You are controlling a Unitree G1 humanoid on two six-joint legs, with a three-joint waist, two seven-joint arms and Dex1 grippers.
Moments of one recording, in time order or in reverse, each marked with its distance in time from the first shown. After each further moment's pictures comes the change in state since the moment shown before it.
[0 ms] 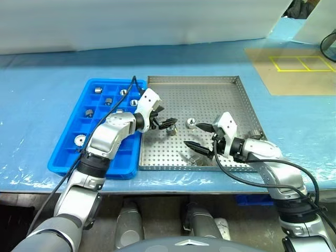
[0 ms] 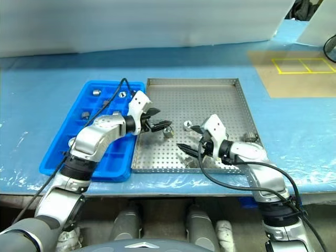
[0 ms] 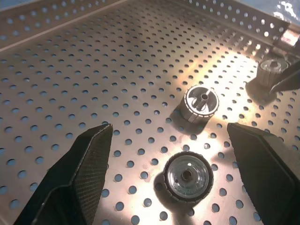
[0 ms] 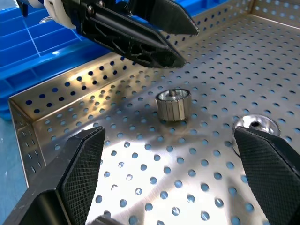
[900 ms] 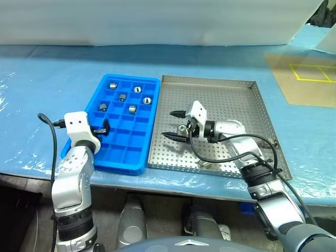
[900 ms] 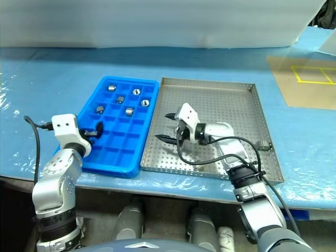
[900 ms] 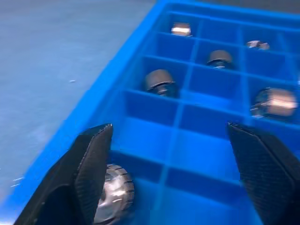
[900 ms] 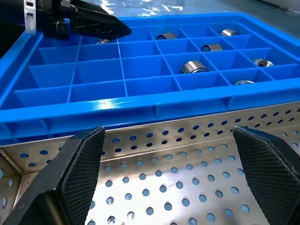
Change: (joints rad) left arm 0.478 -0.229 0.512 -0.583 0.094 0.107 0.590; right arm -0.336 0.156 0.165 0.494 -0.142 -0.380 0.204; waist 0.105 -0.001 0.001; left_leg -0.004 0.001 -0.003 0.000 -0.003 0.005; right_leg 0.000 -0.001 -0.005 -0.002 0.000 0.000
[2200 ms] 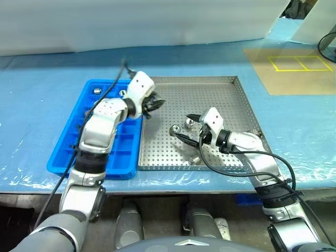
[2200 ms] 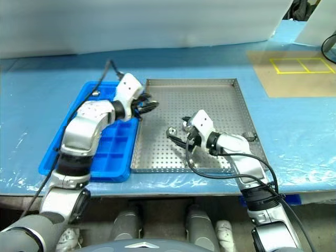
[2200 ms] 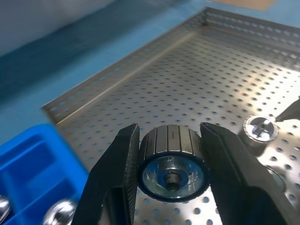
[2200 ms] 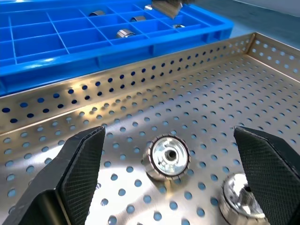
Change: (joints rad) left arm -0.415 0.157 -0.233 0.230 0.187 0.044 -0.542; right arm 0.165 -0.057 -0.030 -0.208 -0.008 0.067 -0.182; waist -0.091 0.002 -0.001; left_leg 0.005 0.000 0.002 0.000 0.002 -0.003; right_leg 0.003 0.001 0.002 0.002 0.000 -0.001
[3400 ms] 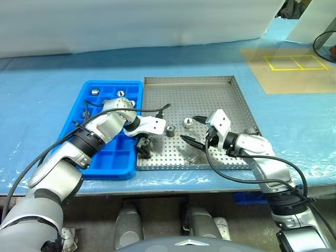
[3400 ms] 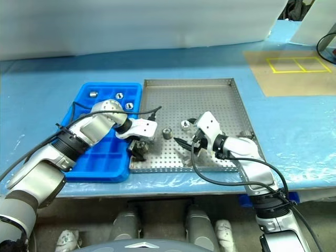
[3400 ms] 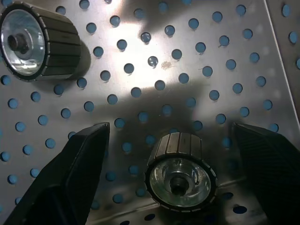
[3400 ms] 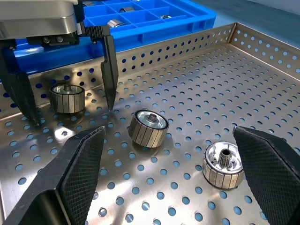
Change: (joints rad) left arm -0.337 0.324 -0.733 0.565 0.156 -0.578 -0.795; right arm 0.087 -0.064 -0.045 -0.136 0.019 0.076 -0.038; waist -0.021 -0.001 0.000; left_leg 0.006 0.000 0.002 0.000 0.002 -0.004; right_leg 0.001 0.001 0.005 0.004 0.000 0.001
